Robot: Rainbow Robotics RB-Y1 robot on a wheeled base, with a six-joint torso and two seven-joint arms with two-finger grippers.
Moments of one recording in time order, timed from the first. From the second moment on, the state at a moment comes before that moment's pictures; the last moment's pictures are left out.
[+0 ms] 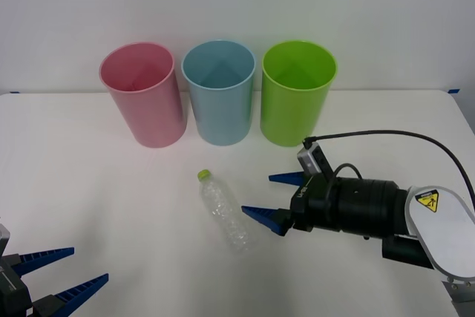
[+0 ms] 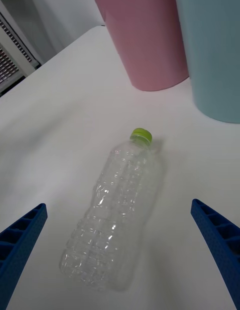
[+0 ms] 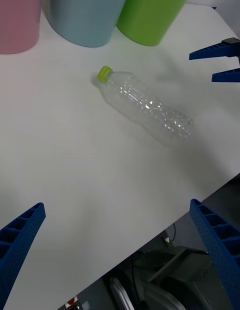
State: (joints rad) right arm -0.06 -0.34 0.13 -1.83 1.87 -1.07 -0.83; left arm 0.63 0.42 0.48 -2.25 -1.58 -1.25 0.83
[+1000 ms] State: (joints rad) right arm -0.06 -0.34 0.32 -2.04 2.26 -1.07 -1.05; left arm 0.63 0.42 0.48 -2.25 -1.58 -1.25 0.83
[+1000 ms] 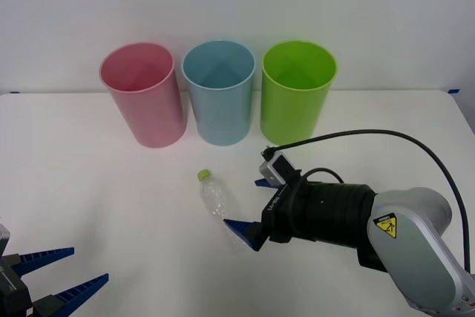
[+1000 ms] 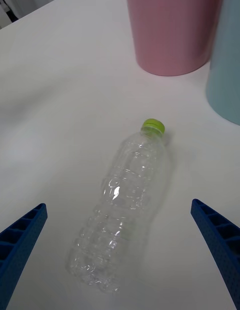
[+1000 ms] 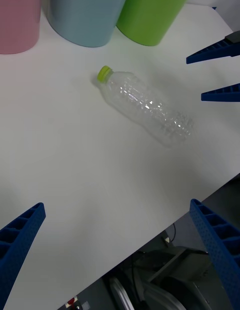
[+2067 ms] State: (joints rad) right arm -0.13 -0.21 0.41 -2.04 2.67 -1.27 -1.09; left arm 0.63 0.42 0.48 -2.25 -1.58 -1.25 0.83
